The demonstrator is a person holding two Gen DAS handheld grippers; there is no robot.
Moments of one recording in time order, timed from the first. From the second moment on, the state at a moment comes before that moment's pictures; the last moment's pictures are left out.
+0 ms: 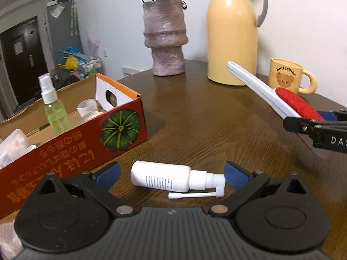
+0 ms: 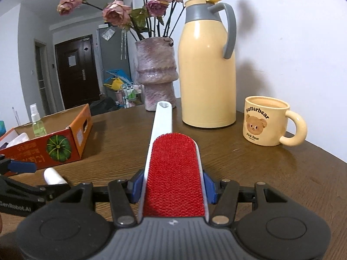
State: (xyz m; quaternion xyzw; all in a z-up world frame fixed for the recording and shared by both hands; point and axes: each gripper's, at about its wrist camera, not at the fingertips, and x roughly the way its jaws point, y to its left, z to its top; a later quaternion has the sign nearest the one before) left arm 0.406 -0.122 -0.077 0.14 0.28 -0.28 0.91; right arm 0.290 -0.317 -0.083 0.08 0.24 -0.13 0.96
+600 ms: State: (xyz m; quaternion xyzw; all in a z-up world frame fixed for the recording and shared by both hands) left arm 0.418 -0.118 -0.080 0.13 0.30 -0.33 0.88; right arm 0.297 -0.316 -0.084 0.09 0.24 -0.12 0.96
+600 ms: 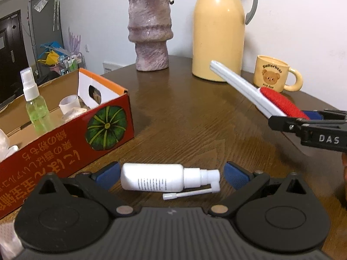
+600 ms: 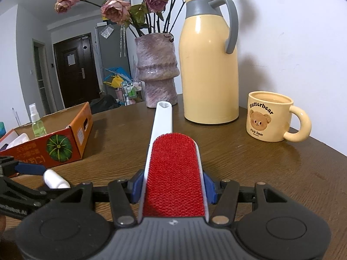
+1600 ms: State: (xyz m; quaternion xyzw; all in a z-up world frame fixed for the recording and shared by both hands) left arm 0.417 -0.105 -0.075 0.12 0.28 -0.27 0.91; right arm 0.293 -0.312 -0.081 0.09 0.23 -0.11 0.96
